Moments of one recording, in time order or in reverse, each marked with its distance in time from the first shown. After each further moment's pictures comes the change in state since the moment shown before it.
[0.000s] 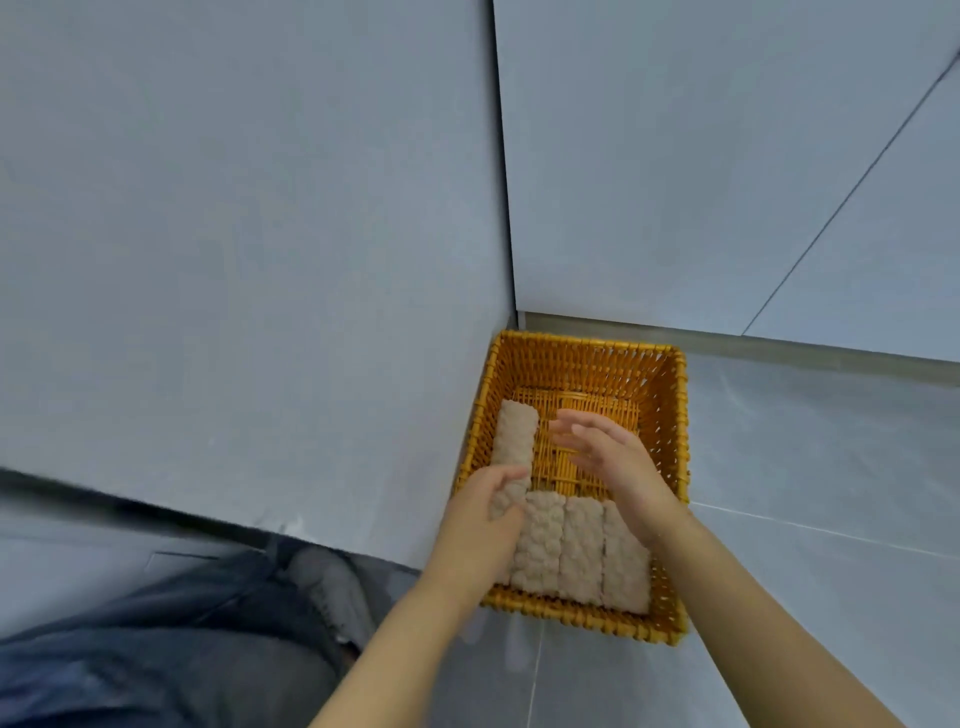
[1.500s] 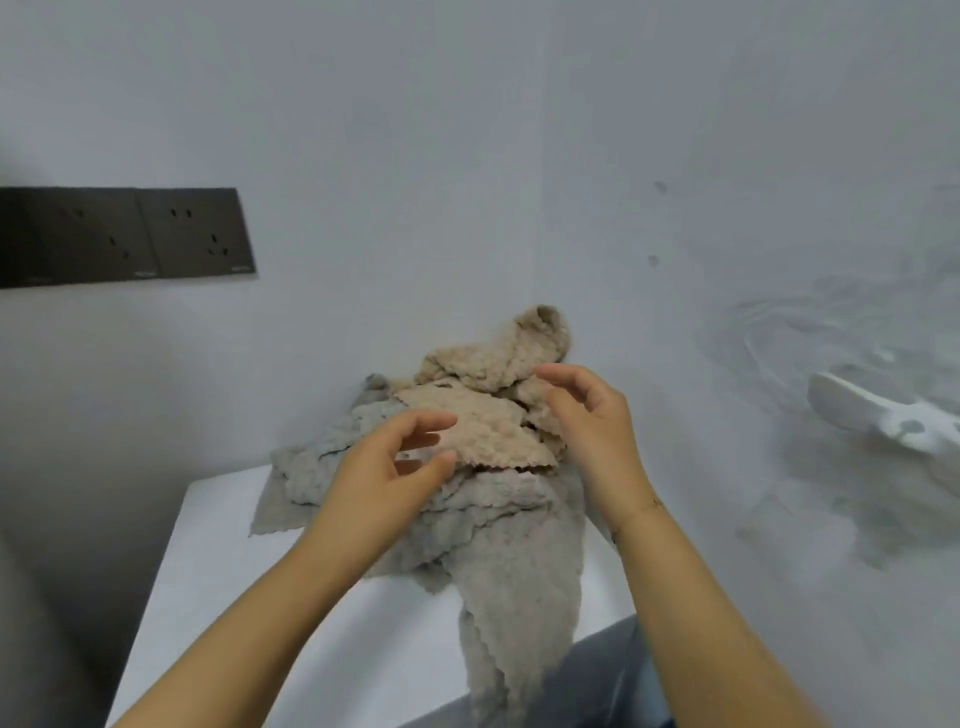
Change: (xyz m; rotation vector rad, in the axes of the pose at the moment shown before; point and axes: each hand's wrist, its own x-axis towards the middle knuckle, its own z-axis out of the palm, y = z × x) left_hand -0.319 -0.046 -0.423 -0.144 1.166 0.180; right_hand -0.177 -0.227 0.532 -0.069 -0.761 -0.729
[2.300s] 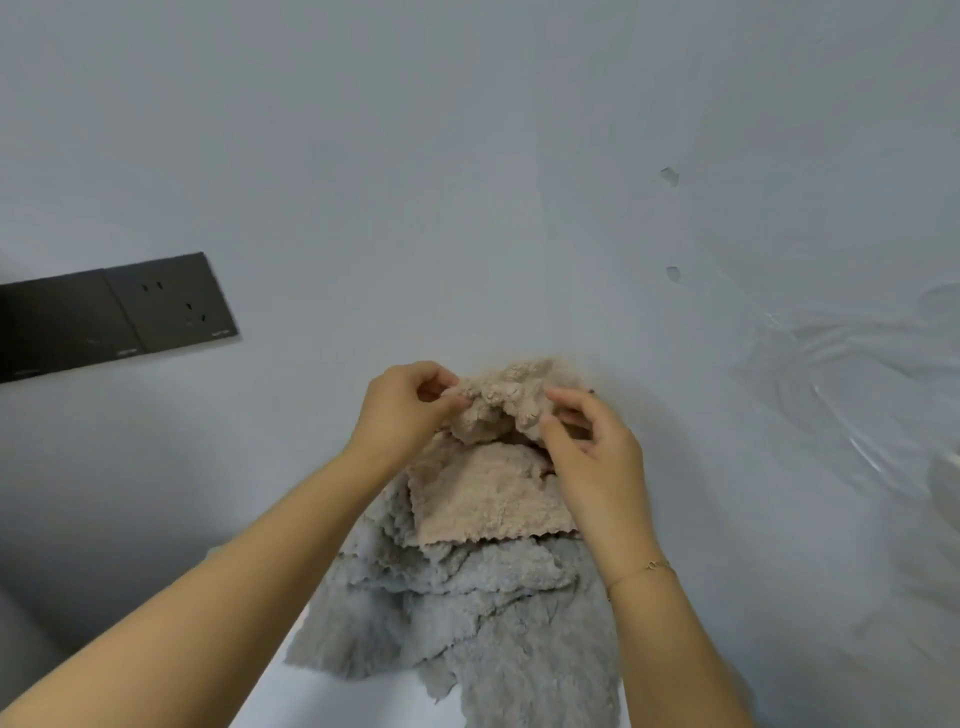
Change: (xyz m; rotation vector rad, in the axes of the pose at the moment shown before) left_hand 0.164 -0.013 0.020 0.364 0.135 0.030; right_hand 0.057 0.041 0.002 -0.045 0.041 -0.117
